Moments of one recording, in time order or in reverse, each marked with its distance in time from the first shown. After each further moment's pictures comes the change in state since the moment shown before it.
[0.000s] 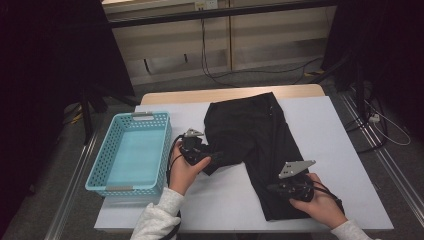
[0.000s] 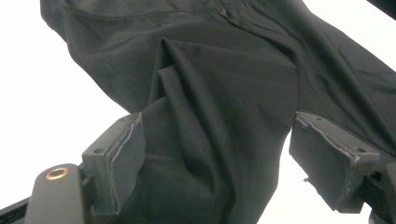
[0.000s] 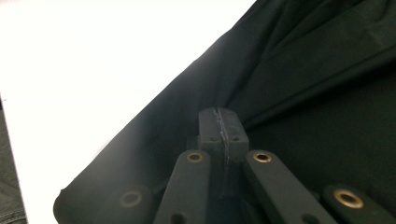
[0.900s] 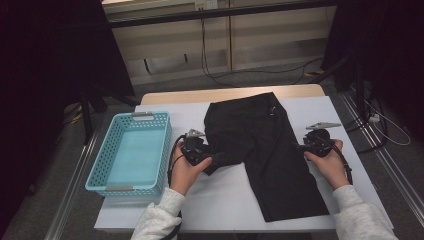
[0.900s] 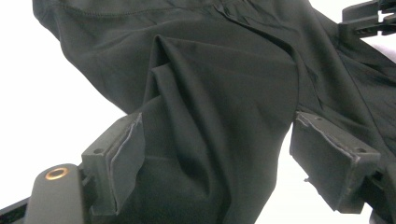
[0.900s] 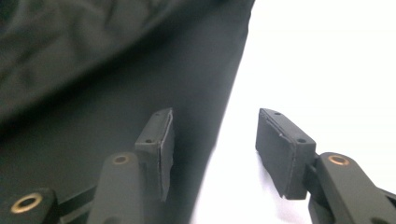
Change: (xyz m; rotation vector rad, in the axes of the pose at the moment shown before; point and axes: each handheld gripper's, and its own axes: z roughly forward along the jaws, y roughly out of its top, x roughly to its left) left arm -0.002 -0.001 0.003 0.014 -0.002 0.012; right arm -0.141 0.005 -0.006 -0.097 -0.452 0.367
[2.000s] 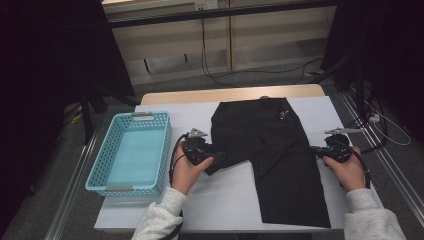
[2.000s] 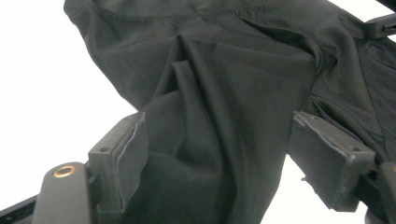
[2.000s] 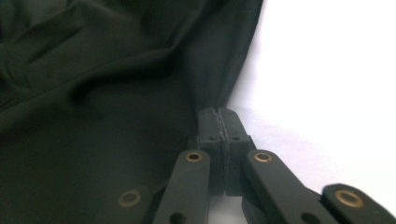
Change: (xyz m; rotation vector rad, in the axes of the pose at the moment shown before) left arm -0.001 0.002 0.003 -0.016 0.001 0.042; right arm -0.028 -0.023 -0.031 0.023 0.062 0.093
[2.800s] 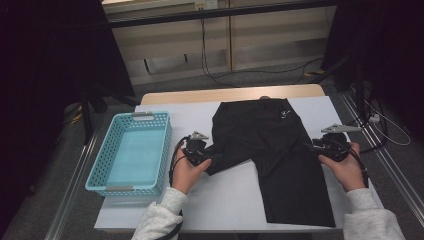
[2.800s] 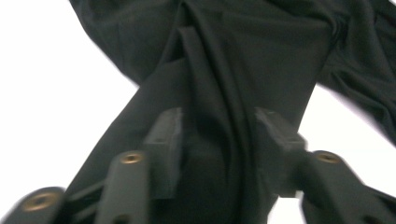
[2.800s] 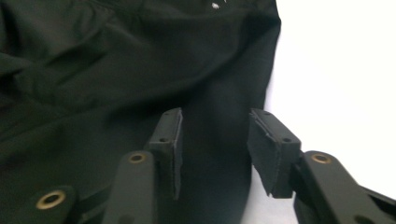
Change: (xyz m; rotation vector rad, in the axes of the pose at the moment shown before) left arm 0.004 -0.009 0.008 0.080 -0.019 -0.005; right arm 0.016 0.011 -0.007 -0.083 -0.038 -0.121
